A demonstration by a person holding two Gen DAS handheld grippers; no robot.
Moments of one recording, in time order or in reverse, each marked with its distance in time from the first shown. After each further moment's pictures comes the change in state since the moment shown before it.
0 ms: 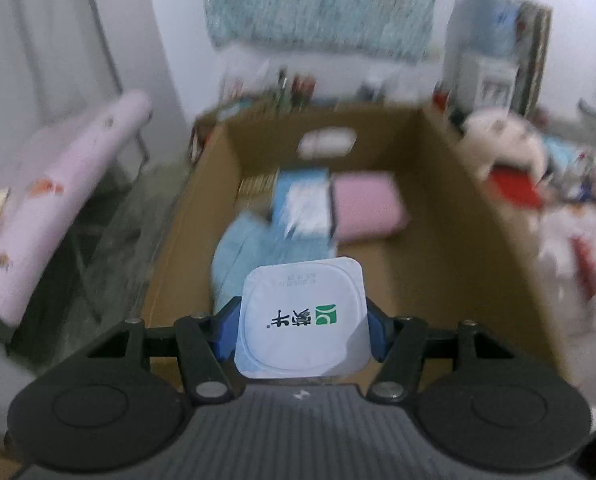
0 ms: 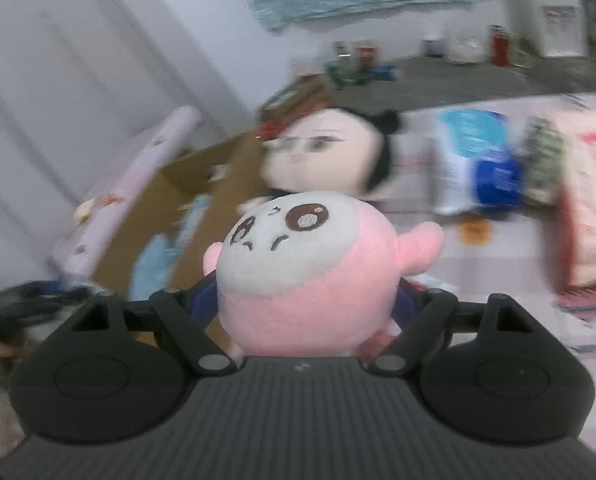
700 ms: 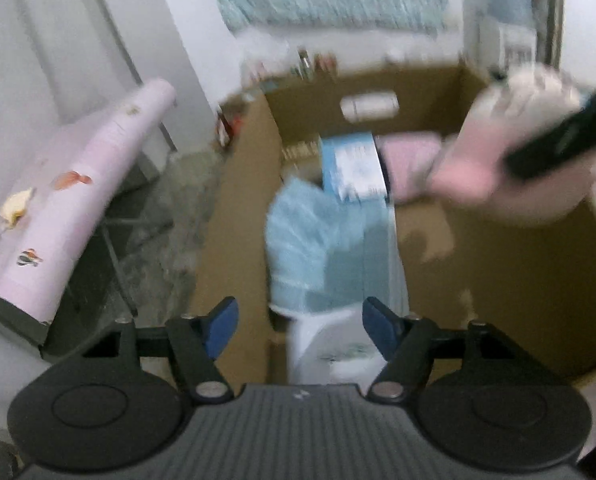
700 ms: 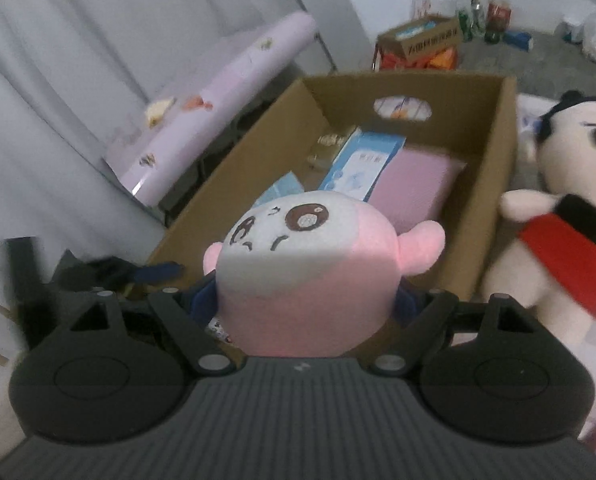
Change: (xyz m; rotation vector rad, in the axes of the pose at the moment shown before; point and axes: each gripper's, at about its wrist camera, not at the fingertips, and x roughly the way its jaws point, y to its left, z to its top) left arm -0.011 0.033 -0.023 0.028 -0.016 0.089; right arm 0.152 0.195 0.013 -0.214 0.265 0.147
